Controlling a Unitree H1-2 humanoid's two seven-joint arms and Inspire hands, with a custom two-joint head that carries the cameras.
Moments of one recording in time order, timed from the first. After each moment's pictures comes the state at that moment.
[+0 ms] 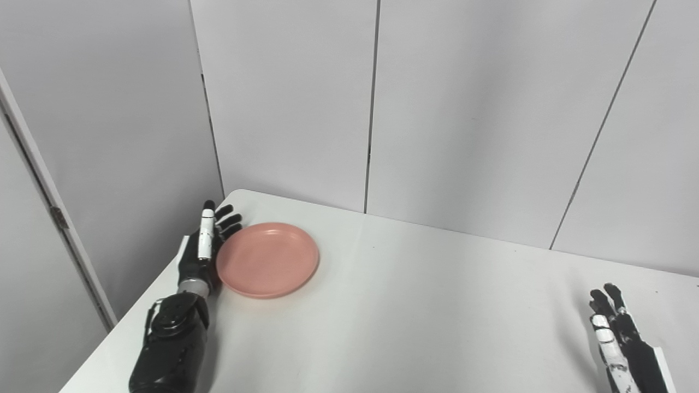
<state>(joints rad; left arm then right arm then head) -0.53 0.27 0.31 0.62 -0.32 -0.01 -0.01 -0.27 -0.16 -0.13 0.21 0.15 -0.18 0.12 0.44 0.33</state>
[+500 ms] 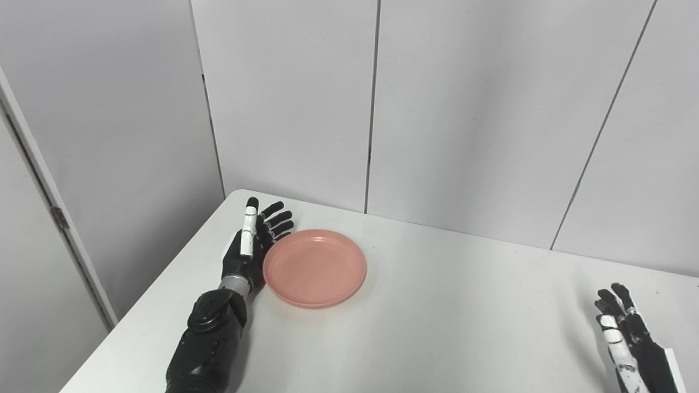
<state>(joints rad) -0.57 0.22 0.28 0.67 -0.35 -0.06 -0.11 -0.28 -0.16 -0.14 0.23 0.15 -0.19 0.11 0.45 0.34</state>
